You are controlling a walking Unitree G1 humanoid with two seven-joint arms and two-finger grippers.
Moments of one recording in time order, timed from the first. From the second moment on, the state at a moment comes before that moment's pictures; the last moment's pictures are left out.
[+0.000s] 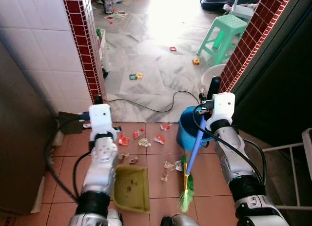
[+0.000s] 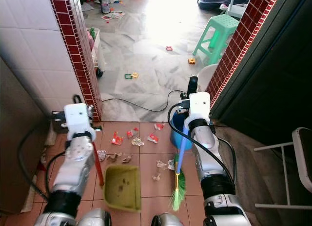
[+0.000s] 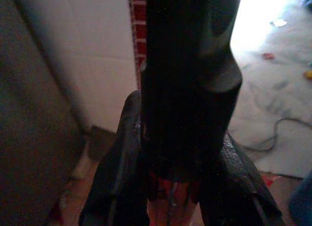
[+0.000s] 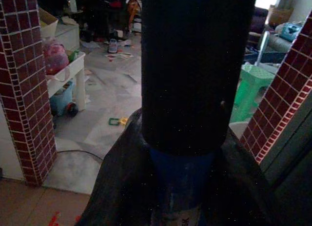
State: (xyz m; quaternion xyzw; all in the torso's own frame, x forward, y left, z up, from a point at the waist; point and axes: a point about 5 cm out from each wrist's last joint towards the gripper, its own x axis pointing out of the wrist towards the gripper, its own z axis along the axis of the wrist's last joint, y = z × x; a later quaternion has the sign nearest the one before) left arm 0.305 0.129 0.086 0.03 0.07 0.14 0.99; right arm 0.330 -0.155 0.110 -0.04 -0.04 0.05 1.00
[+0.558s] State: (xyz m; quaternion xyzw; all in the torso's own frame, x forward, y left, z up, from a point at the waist) left arm 0.316 0.116 0.077 0.01 0.07 0.14 0.99; right arm 0.331 -0.141 0.116 0.02 -0.02 0.12 0.99
